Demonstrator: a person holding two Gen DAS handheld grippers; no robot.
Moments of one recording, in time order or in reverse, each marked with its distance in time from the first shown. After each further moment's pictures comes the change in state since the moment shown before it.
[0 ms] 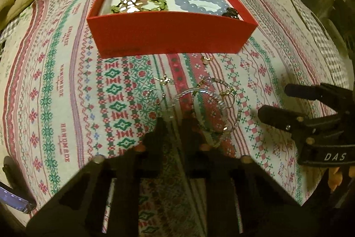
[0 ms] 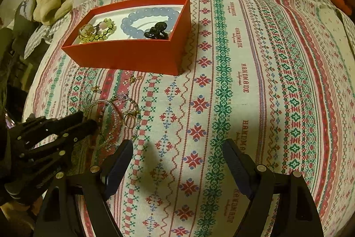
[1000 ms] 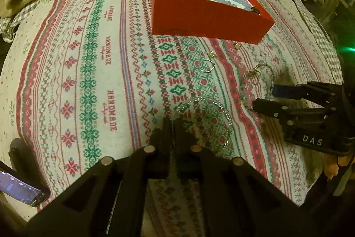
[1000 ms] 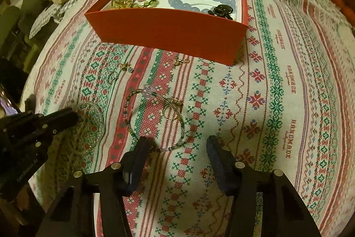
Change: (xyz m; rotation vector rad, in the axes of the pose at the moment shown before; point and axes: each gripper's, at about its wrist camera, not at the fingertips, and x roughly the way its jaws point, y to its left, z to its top) left arm -0.021 0.052 -0.036 -0.041 -0.005 0.007; right arm 0.026 0.067 -0.007 -0.108 0.022 -0.017
